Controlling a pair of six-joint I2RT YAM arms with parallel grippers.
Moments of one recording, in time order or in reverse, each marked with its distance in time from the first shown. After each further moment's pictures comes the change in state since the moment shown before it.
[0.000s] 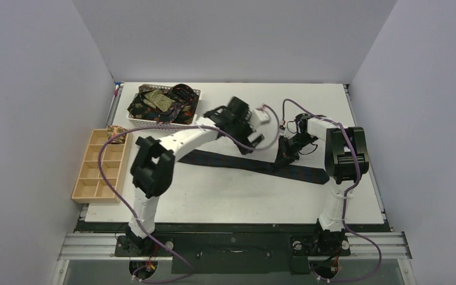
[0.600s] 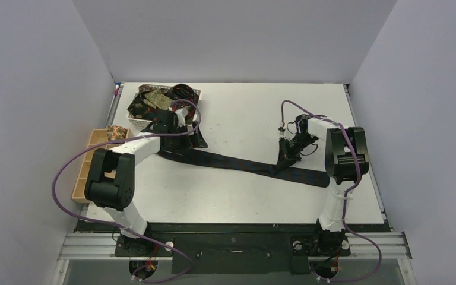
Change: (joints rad) left arm 0.574 -0.404 -0.706 0.345 0.240 -0.871; right arm 0.000 -0.004 0.001 -0.051 0.029 -0.058
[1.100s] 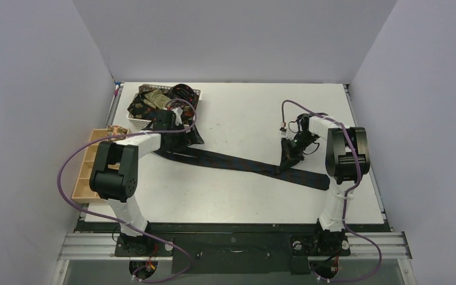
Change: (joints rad) left arm 0.037 0.111 0.024 0.079 -0.088 -0.063; right arm -0.006 -0.002 0.021 -0.057 0.052 -0.043
